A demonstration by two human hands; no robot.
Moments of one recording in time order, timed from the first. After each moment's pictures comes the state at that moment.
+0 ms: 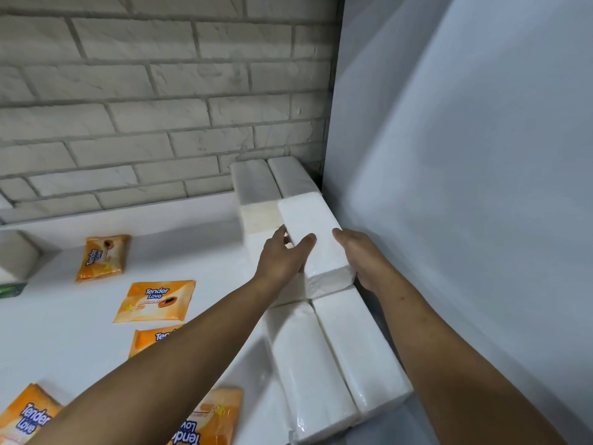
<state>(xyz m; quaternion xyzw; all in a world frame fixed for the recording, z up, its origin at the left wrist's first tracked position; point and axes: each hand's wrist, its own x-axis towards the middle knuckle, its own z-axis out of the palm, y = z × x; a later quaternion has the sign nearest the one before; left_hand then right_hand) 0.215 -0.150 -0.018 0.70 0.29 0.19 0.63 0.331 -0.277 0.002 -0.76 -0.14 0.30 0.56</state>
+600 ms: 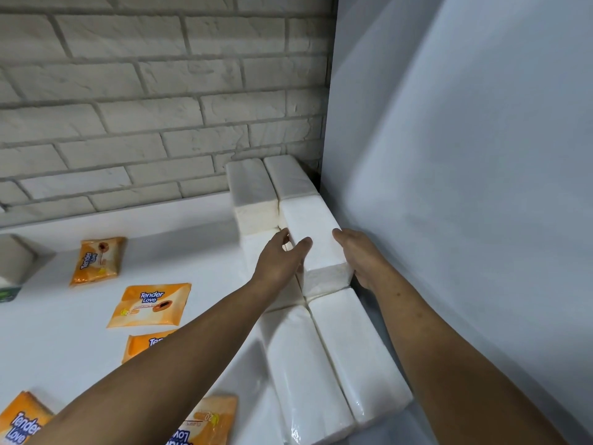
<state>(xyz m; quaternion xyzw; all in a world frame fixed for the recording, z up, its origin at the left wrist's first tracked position) 0.231 -0.144 -0.034 0.71 0.28 0.17 0.63 0.356 -0.271 -0.016 -0.76 -0.13 0.29 0.56</state>
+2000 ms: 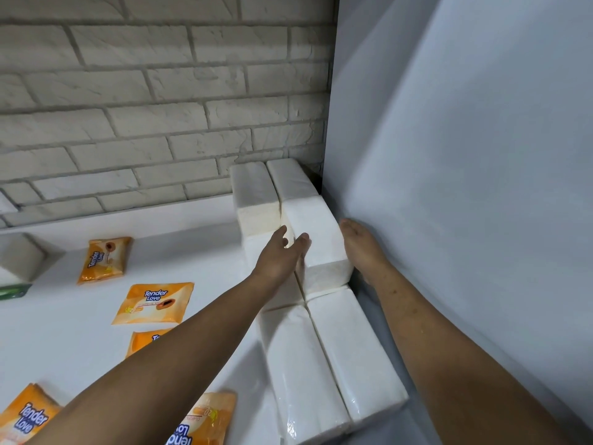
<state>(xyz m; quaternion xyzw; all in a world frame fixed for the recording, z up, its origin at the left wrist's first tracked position) 0.237 -0.136 -0.040 0.70 0.32 0.13 0.62 0.357 -0.275 -0.008 -0.81 -0.20 0.19 0.51</state>
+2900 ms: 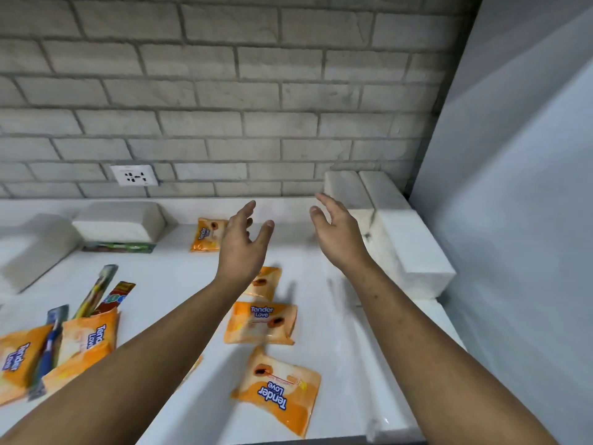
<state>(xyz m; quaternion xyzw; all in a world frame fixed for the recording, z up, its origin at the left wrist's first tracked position) 0.022 -0.028 0.008 0.72 0.36 0.42 0.41 0.172 -0.135 0.051 -0.74 -0.42 0.12 0.52</state>
